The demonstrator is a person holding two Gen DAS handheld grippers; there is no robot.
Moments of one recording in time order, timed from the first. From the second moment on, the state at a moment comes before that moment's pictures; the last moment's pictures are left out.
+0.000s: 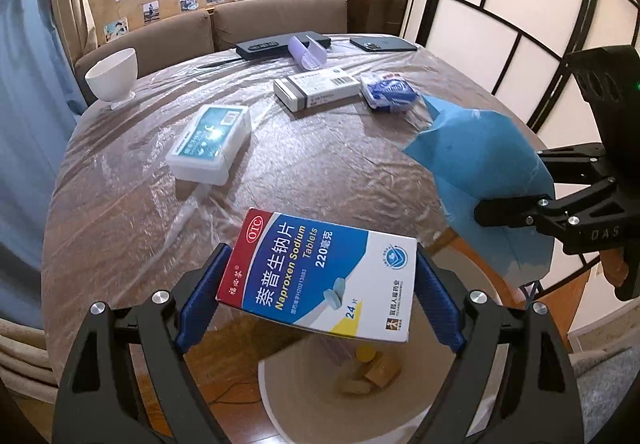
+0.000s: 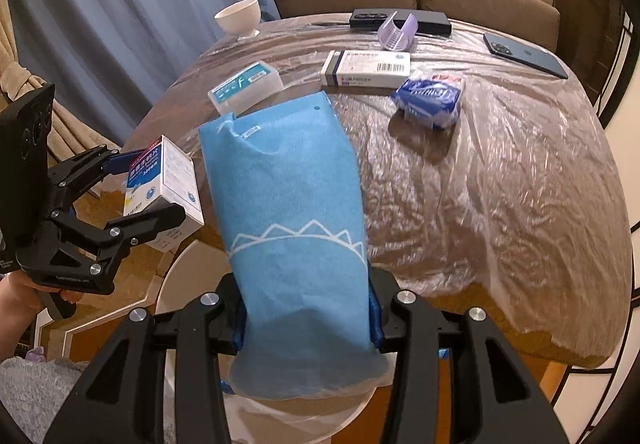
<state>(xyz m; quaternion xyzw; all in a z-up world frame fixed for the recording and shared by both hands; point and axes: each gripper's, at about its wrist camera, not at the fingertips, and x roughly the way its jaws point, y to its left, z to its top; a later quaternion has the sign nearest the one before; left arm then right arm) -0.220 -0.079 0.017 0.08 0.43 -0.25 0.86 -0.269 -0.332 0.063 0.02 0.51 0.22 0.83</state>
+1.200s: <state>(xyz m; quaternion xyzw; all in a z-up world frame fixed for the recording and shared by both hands) -0.272 -0.086 -0.004 0.10 0.46 -0.29 0.83 -0.333 -0.313 0.026 -0.03 0.58 0.25 0.78</state>
